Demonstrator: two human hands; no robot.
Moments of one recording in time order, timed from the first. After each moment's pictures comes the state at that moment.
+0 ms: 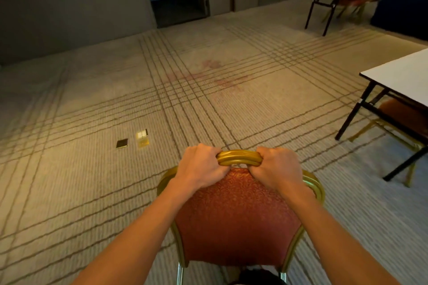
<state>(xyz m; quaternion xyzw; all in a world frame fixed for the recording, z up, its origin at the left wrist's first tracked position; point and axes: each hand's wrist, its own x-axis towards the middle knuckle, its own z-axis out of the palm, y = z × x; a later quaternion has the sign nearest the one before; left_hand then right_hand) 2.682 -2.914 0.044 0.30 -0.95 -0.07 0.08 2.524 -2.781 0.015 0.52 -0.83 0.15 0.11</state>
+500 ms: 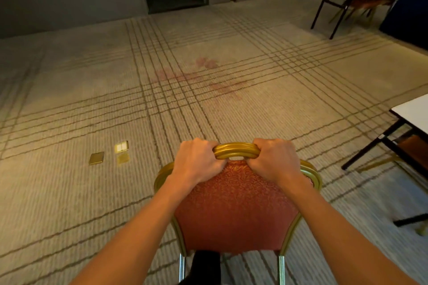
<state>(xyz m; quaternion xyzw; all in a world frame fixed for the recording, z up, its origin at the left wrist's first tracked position) 2.457 -3.208 0.041 0.33 -0.94 -0.07 0.08 2.287 -3.085 0.019 0.55 -0.81 0.16 0.16</state>
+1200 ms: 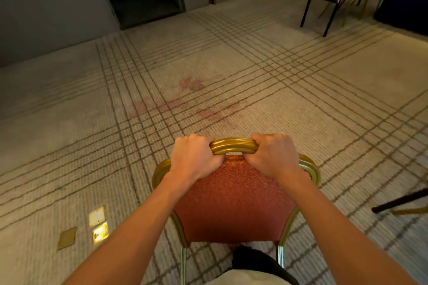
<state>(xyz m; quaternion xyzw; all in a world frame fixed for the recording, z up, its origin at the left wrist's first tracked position) 2.094 -3.585 0.040 0.30 -0.95 0.01 0.07 1.940 -3.450 0.006 0.50 -0.83 0.20 0.18</state>
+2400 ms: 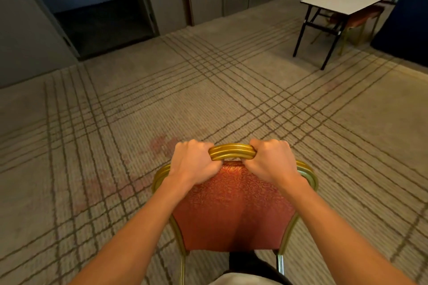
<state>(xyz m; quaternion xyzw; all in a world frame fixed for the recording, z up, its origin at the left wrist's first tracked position) 1.441 -4.168 0.038 0.25 -0.97 -0.03 0.05 1.313 -4.015 0.028 0.43 -0.89 0.13 0.08</state>
